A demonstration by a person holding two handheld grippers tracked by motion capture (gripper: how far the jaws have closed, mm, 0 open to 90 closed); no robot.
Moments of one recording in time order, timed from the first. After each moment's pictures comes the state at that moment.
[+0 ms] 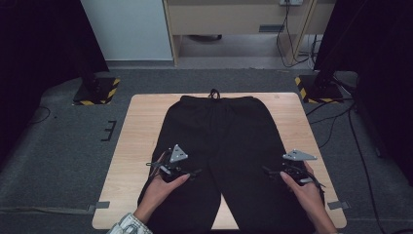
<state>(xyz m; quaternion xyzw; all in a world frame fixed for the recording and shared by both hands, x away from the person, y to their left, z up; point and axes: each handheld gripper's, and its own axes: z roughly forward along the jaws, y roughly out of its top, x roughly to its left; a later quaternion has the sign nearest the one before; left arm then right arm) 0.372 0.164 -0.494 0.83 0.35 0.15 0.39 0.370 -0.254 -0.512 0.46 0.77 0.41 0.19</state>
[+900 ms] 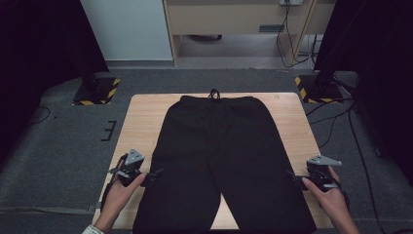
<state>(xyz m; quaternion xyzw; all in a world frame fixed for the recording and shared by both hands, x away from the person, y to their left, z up) 0.358 0.288 -0.499 0.79 0.45 0.19 0.37 0.359 -0.324 -0.520 0.52 0.76 0.35 0.21</state>
